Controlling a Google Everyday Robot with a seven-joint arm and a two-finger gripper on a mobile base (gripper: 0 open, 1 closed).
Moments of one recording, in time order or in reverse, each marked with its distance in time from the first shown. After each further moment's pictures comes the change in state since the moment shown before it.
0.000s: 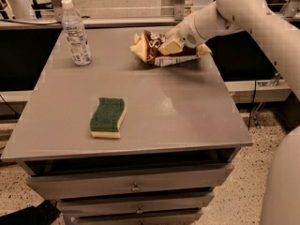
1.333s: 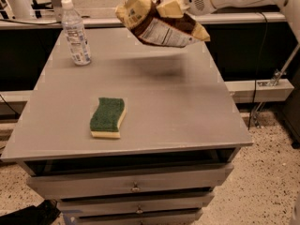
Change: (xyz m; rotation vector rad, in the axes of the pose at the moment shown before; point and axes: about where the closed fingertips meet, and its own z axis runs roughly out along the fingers) arm -0.105 0.002 -0.083 0.025 -0.251 0.061
